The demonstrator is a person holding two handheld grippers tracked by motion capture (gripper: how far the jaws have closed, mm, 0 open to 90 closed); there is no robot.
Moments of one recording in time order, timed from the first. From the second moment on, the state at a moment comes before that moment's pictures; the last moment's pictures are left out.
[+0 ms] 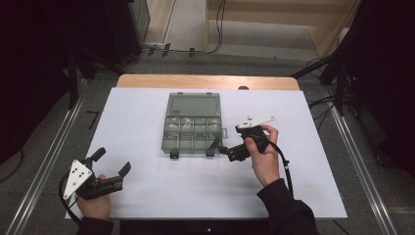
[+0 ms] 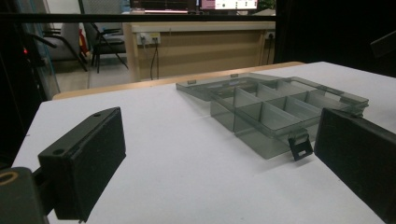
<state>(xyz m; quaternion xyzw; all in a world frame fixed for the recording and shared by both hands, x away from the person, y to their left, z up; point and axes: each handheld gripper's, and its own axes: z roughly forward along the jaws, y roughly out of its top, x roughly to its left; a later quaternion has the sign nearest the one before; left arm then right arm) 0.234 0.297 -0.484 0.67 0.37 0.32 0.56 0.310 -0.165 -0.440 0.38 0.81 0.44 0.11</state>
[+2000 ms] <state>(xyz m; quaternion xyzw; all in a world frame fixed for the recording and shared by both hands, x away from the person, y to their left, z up) 0.233 0.297 -0.484 0.67 0.37 0.32 0.56 0.241 -0.285 -0.469 0.41 0.73 0.52 0.19</state>
